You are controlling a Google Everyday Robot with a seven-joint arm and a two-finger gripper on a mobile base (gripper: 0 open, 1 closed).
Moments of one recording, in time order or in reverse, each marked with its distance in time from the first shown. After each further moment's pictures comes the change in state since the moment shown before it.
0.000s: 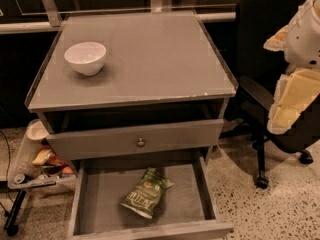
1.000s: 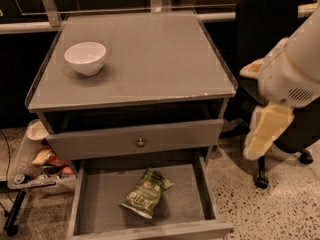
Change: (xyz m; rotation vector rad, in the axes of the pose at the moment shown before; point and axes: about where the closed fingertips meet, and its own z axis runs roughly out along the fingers) arm -0.016 0.029 0.050 -0.032 -0.076 -0.049
